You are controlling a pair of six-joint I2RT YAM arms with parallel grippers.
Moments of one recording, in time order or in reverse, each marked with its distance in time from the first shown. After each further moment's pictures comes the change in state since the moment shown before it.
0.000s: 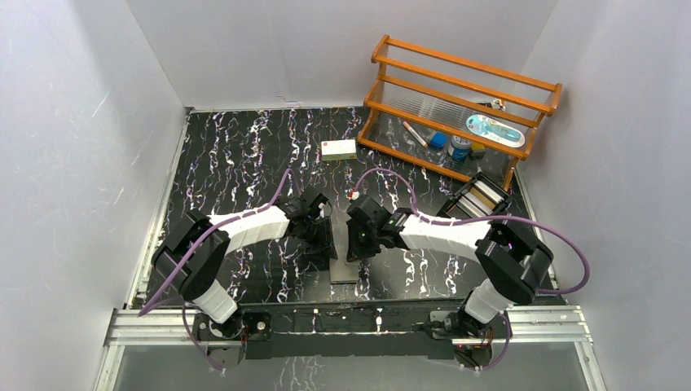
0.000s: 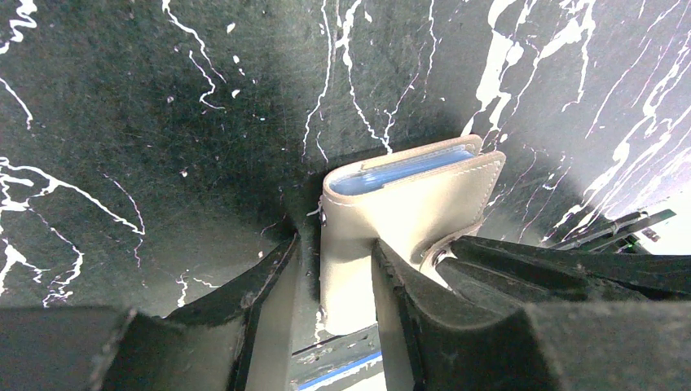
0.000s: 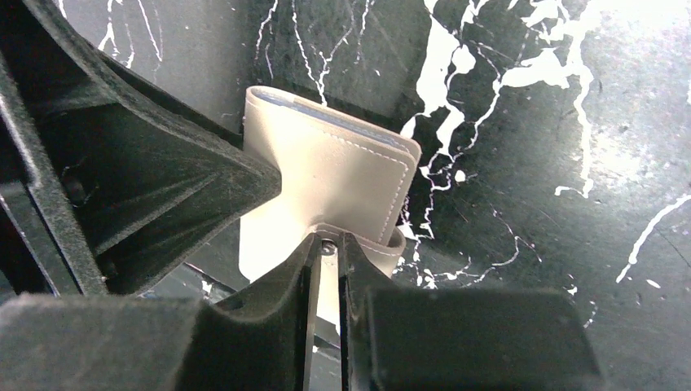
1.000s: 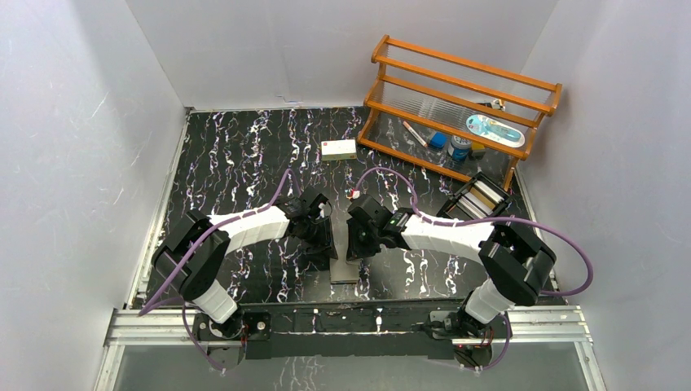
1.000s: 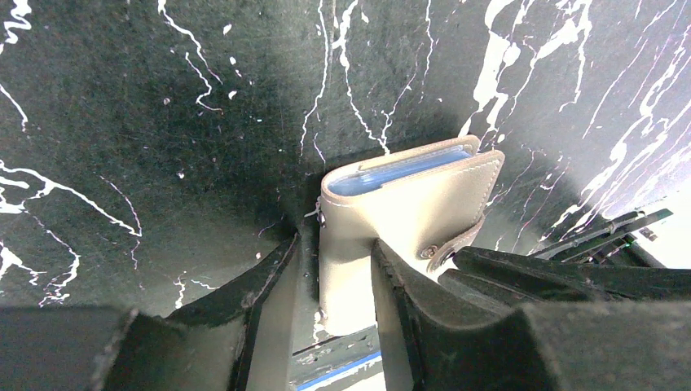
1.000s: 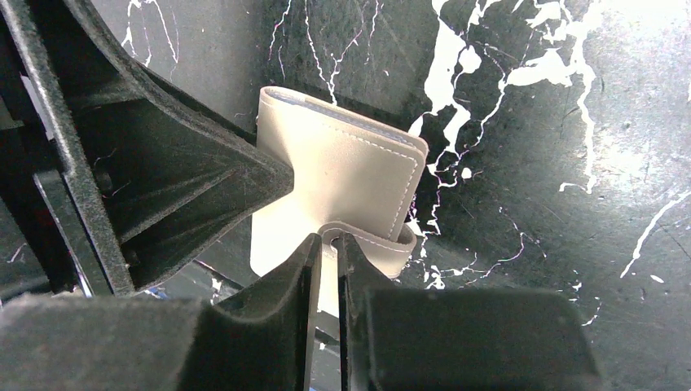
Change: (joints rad) left arm 0.000 0.000 -0.002 0.006 0.003 -0.003; right arm 0.000 -0.018 0.003 -0.013 0.004 0.010
